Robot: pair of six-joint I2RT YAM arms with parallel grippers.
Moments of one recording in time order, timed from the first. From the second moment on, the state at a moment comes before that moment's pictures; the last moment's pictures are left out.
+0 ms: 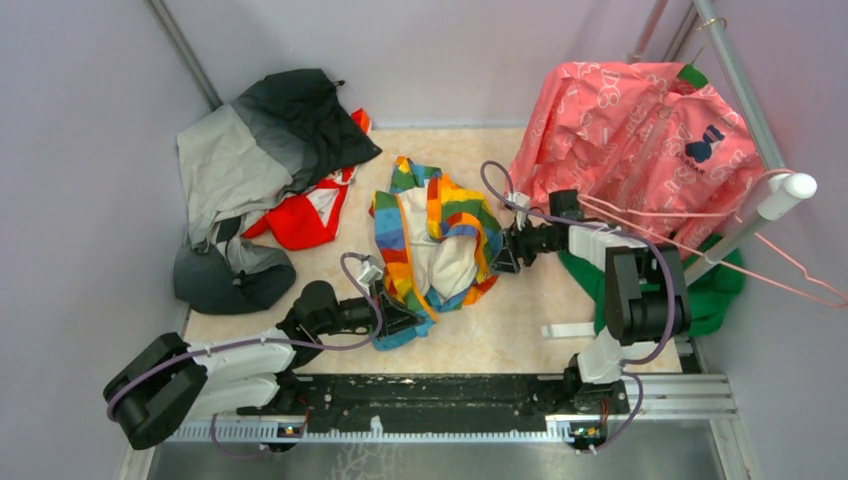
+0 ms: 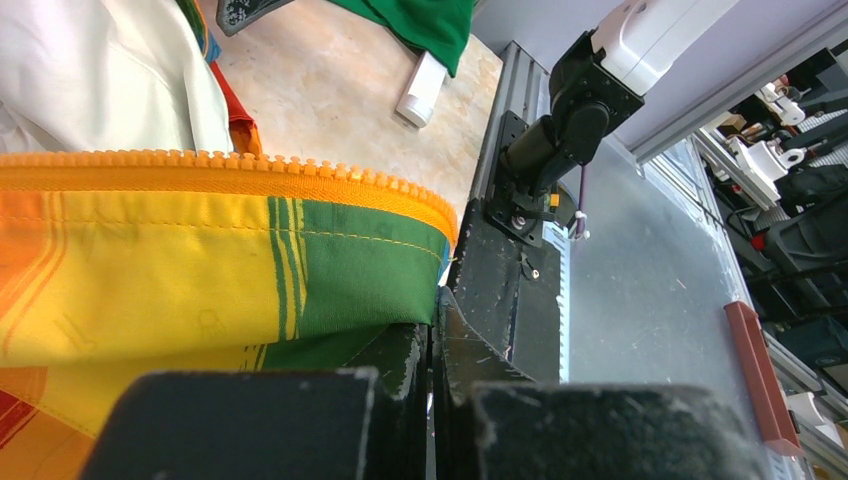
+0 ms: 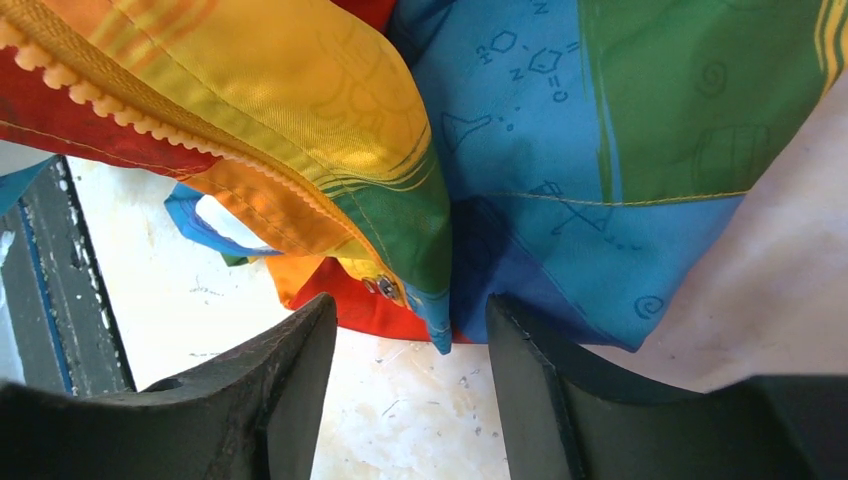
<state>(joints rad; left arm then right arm) -0.82 1.07 0.14 0.88 0.54 -0.57 0.08 1.62 0.84 -0.31 -0.92 -0.46</state>
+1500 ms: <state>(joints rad) -0.81 1.08 0.15 0.88 0.56 -0.57 0.11 1.75 0.91 -0.37 -1.01 -0.47</state>
